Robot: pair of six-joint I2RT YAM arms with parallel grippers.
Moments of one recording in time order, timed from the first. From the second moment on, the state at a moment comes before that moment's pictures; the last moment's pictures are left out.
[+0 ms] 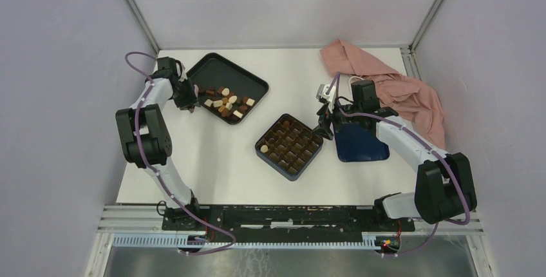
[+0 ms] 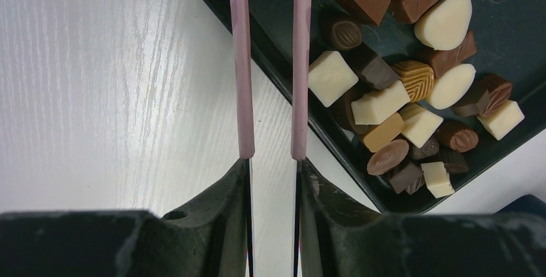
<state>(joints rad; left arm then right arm) 0.18 1.86 1.38 -0.62 0.17 -0.20 0.29 1.37 0.87 -0.25 -0.81 -0.58</state>
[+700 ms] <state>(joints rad) 0.18 1.91 1.38 -0.65 0.21 -0.19 0.29 1.37 0.87 -0.25 -0.81 -0.58</state>
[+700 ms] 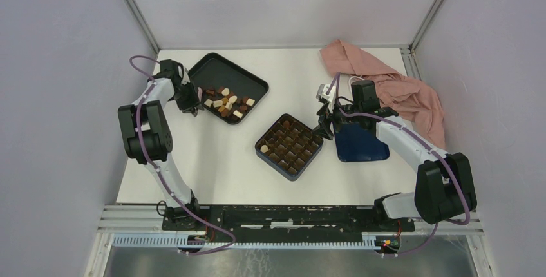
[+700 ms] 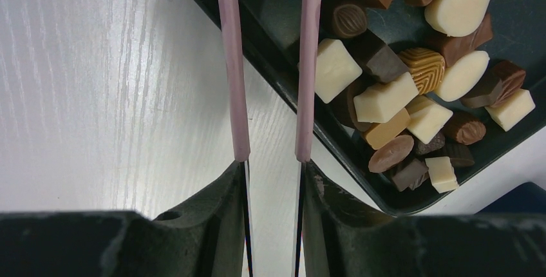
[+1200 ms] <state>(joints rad) 0.18 1.95 1.42 -0.66 0.25 -0.19 0.29 1.37 0.87 -0.25 -0.81 -0.58</state>
